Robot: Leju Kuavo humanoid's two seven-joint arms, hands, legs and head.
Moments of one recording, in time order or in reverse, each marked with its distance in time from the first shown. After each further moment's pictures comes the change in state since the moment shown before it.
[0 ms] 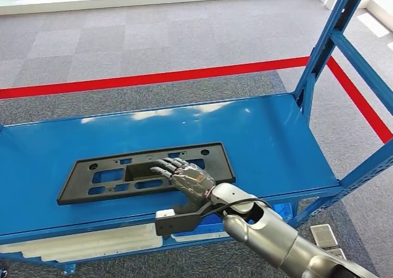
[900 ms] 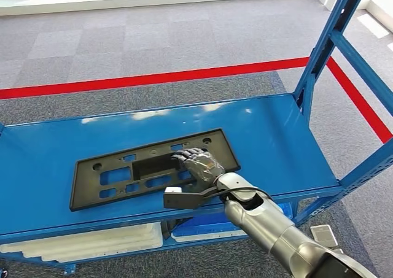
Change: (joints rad) left arm -0.002 0.000 -0.018 0.000 -0.034 -0.012 0.000; right arm -0.051 0.076 -0.127 0.274 0.100 -0.071 0.007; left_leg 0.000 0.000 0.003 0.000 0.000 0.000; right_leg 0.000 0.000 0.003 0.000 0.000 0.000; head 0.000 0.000
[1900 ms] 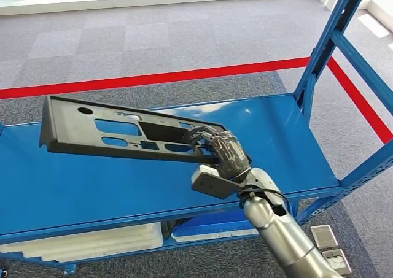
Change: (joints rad) left arm 0.008 0.000 -0.021 0.000 -0.027 0.012 -0.100; right arm 0.213 0.016 -0.339 -0.441 -0.239 -0.047 -0.197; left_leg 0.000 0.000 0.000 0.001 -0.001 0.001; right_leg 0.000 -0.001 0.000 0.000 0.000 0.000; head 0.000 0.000
